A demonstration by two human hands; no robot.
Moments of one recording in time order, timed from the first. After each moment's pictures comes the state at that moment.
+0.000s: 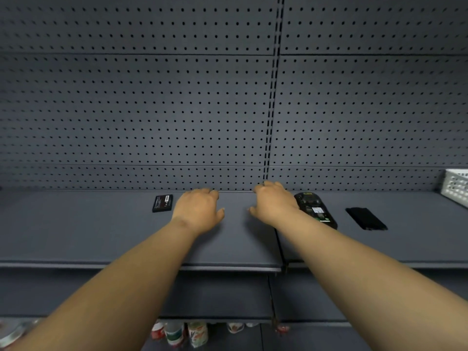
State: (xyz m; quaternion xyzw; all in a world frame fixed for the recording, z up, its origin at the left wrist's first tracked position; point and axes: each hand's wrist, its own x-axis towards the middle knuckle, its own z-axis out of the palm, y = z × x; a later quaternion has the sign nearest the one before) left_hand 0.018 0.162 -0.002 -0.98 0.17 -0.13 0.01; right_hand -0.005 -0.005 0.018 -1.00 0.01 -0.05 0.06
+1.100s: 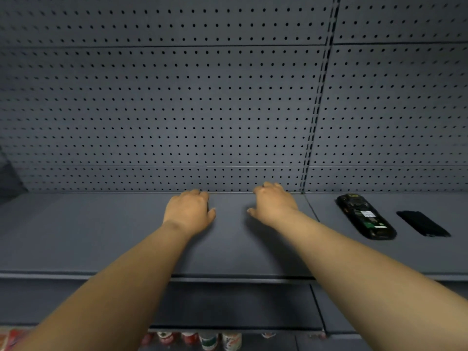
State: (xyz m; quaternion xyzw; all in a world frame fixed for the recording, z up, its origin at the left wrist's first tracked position) left_hand 0.064 0.280 -0.009 -0.99 0.12 -0.11 0.01; right_hand 0.046 0.100 0.008 -1.00 0.01 -0.03 0.06
